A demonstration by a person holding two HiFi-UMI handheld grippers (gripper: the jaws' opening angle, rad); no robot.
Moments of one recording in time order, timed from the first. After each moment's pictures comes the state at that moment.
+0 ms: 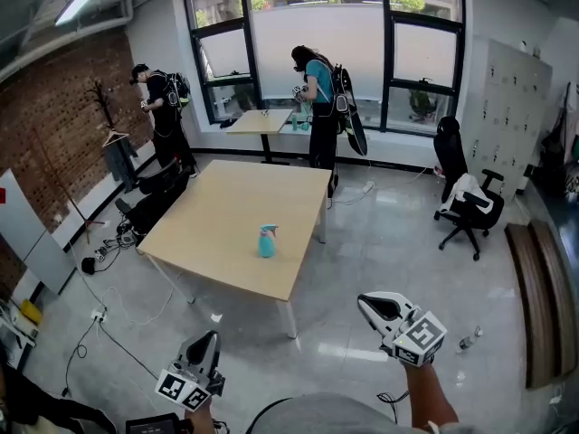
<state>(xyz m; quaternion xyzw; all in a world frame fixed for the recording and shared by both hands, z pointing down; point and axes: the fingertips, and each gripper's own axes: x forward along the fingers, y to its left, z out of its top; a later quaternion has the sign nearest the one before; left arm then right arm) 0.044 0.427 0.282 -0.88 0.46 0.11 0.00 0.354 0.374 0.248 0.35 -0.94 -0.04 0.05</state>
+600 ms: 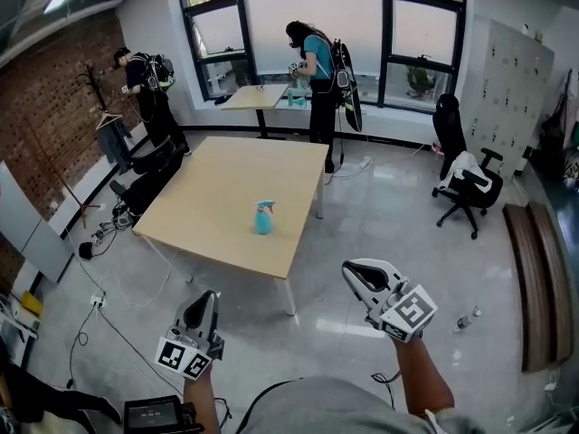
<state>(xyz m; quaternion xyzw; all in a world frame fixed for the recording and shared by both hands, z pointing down) 0.043 0.382 0.253 -0.88 0.47 0.12 0.05 0.315 0.354 0.218 0.34 -0.94 -0.10 0.00</state>
